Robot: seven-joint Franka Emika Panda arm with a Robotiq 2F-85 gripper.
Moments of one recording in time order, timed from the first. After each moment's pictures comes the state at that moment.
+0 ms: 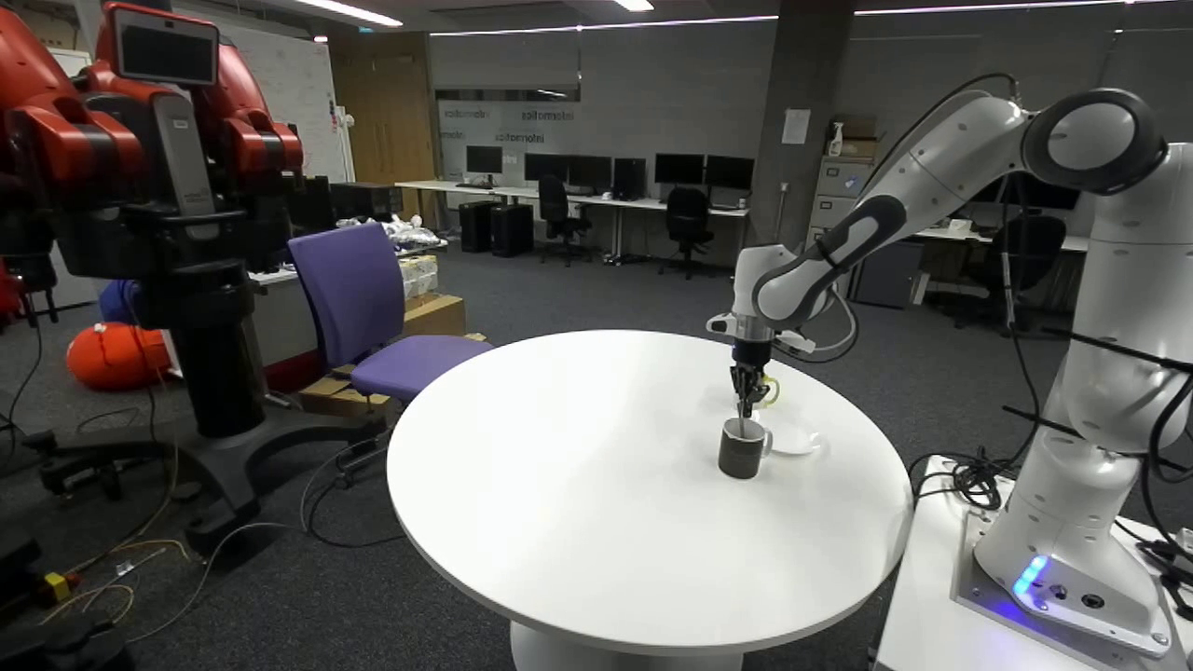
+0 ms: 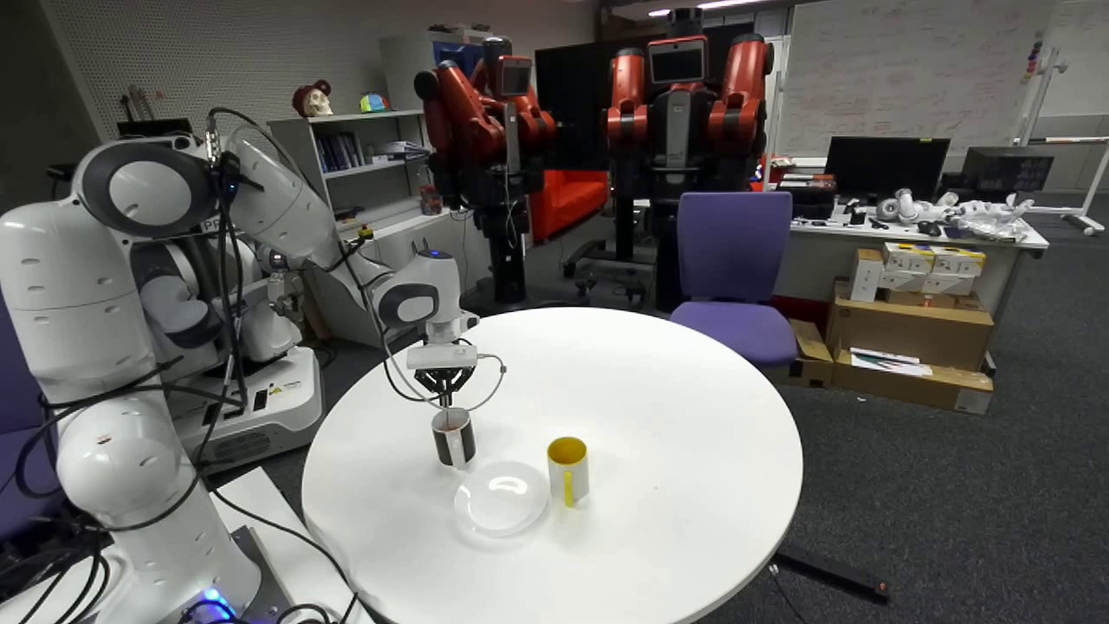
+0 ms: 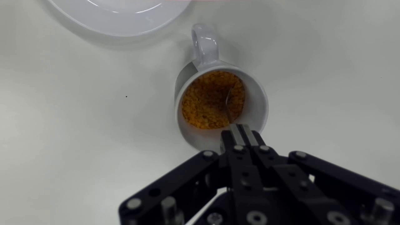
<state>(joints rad) -0.05 0.14 0.04 -2.36 0.07 2.44 -0.96</state>
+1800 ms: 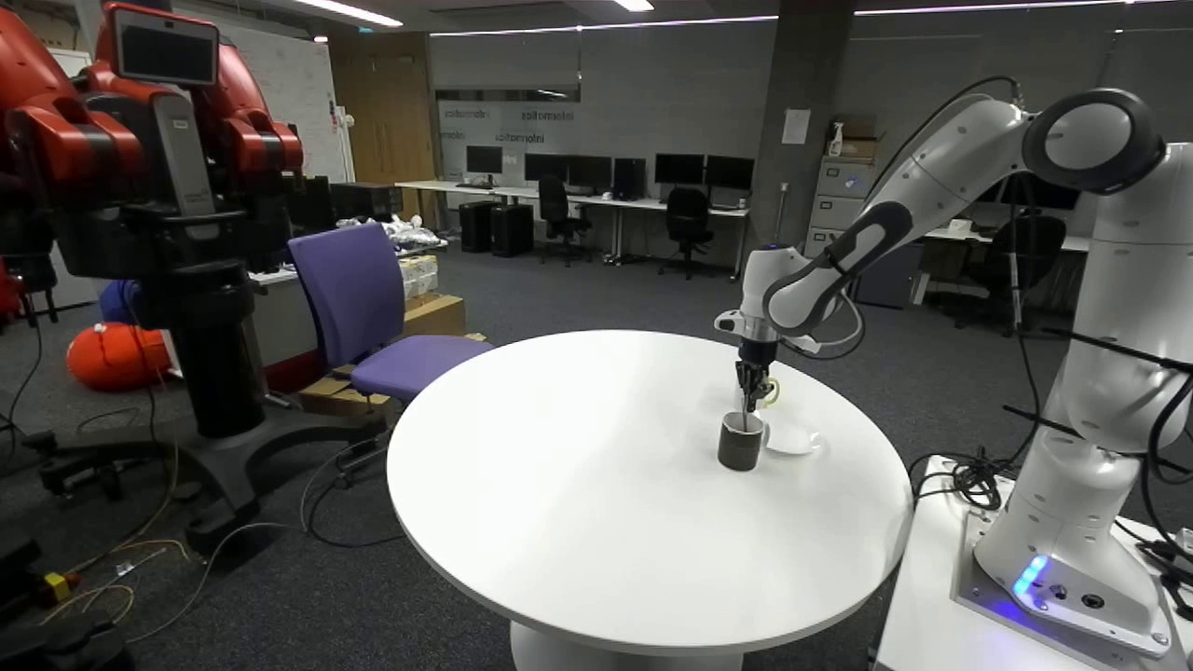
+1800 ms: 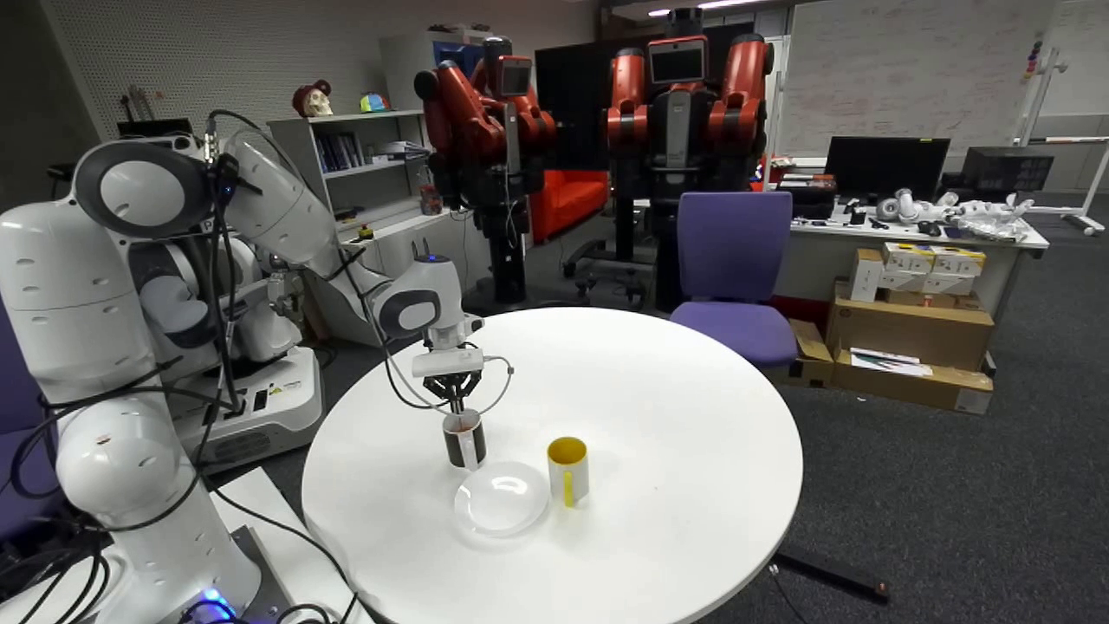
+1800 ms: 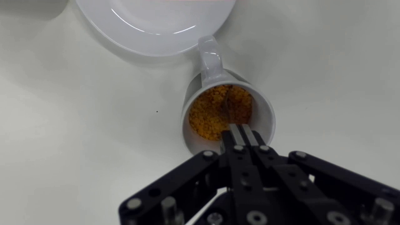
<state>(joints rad) -0.06 0.13 0.00 -2.41 -0.02 2.54 -0.94</state>
